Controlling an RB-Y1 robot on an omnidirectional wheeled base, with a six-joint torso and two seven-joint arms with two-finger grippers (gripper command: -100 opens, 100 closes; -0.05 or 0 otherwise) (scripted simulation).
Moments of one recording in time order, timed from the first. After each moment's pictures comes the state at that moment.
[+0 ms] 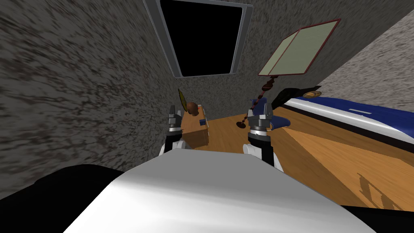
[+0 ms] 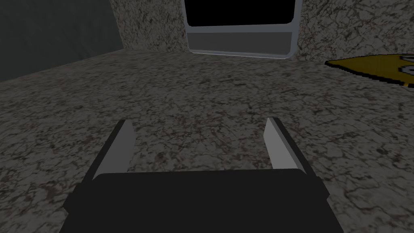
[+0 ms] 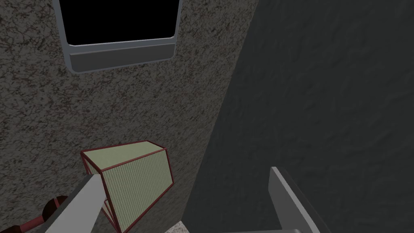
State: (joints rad) left arm 0.48 -0.03 -0.02 -2.30 -0.11 -0.38 -0.10; right arm 0.45 -0.04 -0.05 -2.26 -0.02 -0.44 -0.11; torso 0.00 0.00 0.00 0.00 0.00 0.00
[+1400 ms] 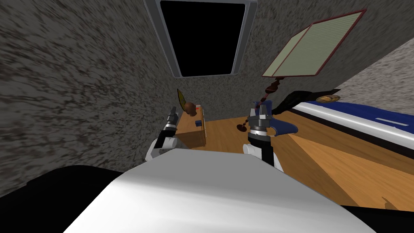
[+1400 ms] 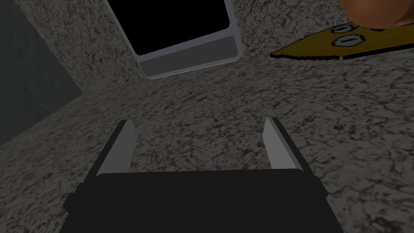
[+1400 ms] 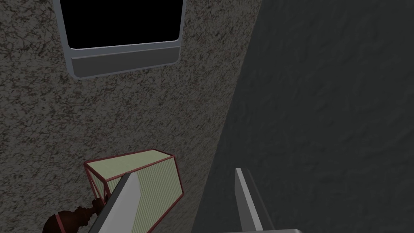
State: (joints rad) left arm 0.39 0.22 0.13 -2.24 0.06 -0.07 -0.18; right arm 0.45 -0.04 -0.05 -2.26 -0.02 -0.44 -0.11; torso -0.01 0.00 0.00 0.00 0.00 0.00
